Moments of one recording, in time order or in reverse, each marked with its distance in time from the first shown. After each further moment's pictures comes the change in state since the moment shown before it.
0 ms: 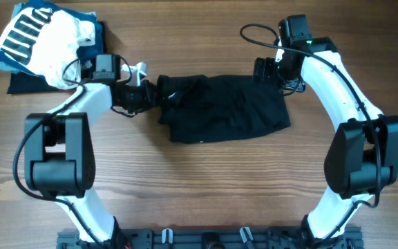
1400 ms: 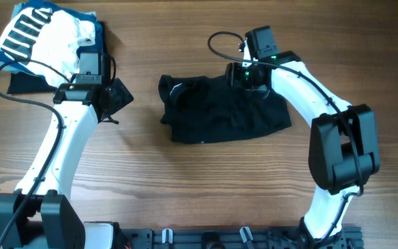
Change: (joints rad) left arm -0.048 -0.430 -0.004 -0.394 -0.960 -0.373; right arm 0.150 0.068 -0.090 0.300 -0.156 0.088
